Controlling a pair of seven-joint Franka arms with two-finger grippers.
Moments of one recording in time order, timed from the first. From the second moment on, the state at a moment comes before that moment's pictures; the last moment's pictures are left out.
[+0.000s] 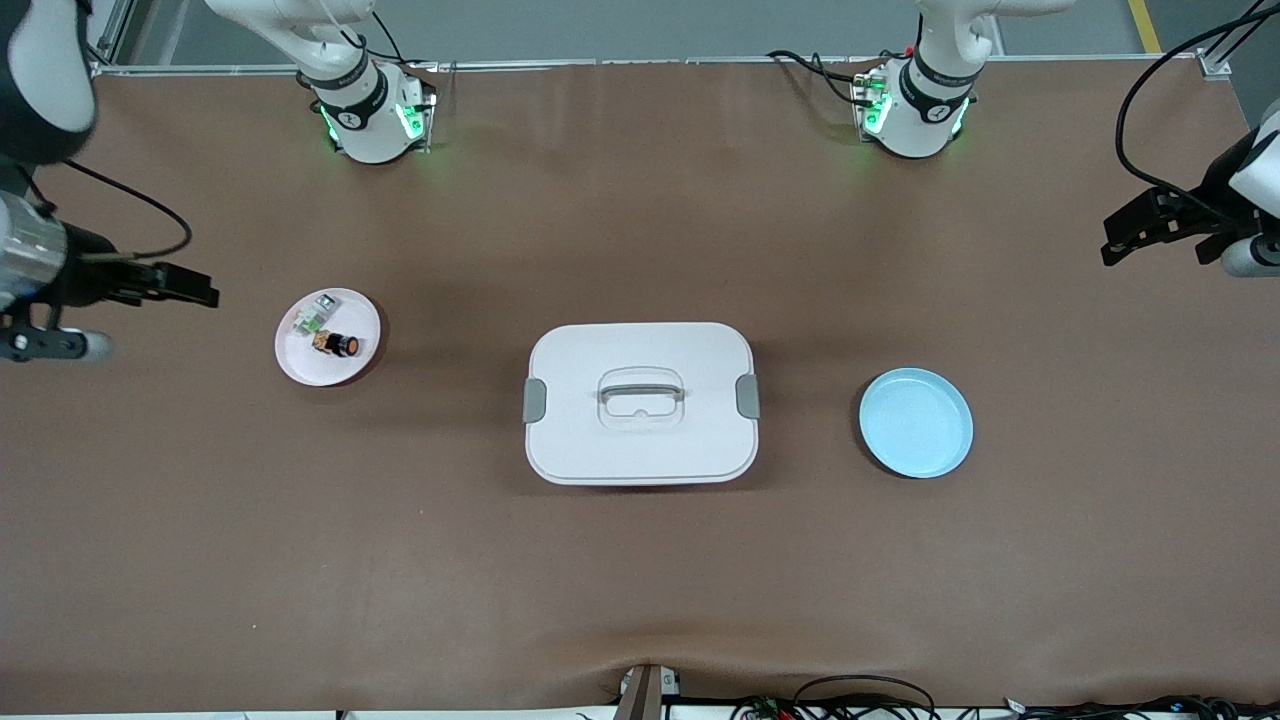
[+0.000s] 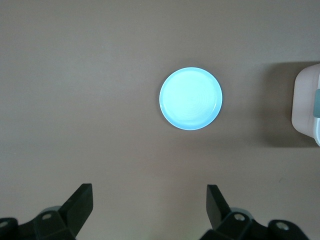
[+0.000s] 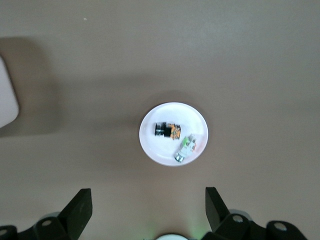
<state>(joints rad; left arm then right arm) -0.08 -0.03 0.04 -1.59 0.03 1.56 -0.03 -0.04 0.11 0.01 -1.68 0.04 1.59 0.03</state>
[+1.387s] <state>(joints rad) -0.08 -0.03 0.04 -1.60 0.03 1.57 -0.03 -0.07 0.17 0.02 -2.52 0.17 2.68 0.05</state>
